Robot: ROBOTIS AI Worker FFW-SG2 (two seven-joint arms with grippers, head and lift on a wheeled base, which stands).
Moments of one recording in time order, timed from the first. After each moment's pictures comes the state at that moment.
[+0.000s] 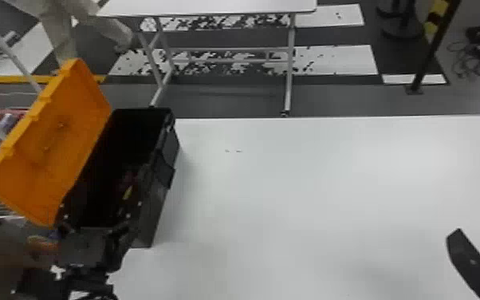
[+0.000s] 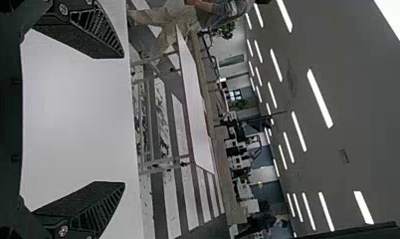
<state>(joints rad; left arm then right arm) 0.70 0.05 0.20 -1.89 0.27 -0.50 -0.20 0.84 0.00 -0.30 -2.08 -0.40 -0.11 0.62</state>
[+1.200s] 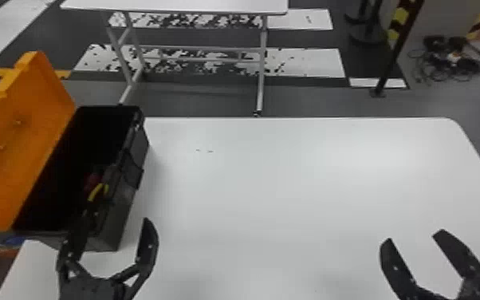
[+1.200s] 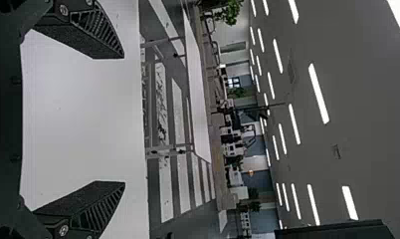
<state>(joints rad) 0.75 0.07 0.05 -1.73 0.13 -0.69 -0.10 0.83 0.00 -0.18 -1.91 -0.28 -0.35 0.49</state>
